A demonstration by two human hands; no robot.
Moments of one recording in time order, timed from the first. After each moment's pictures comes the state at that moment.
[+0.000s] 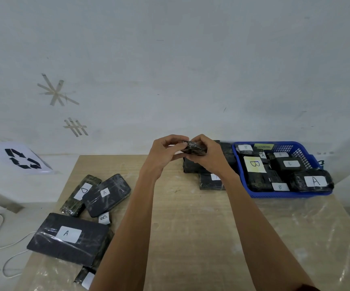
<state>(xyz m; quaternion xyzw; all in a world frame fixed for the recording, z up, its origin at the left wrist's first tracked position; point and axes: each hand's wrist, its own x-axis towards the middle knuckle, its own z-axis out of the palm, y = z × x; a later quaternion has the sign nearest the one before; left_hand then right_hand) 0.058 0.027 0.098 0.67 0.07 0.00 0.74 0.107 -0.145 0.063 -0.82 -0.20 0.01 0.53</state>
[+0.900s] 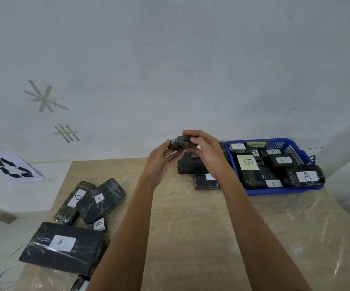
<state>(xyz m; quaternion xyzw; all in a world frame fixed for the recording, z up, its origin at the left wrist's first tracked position) 0.069 0.017 0.069 0.48 0.11 -0.05 0.87 0.094 -0.145 0.091 -0.60 -0.13 0.09 0.79</state>
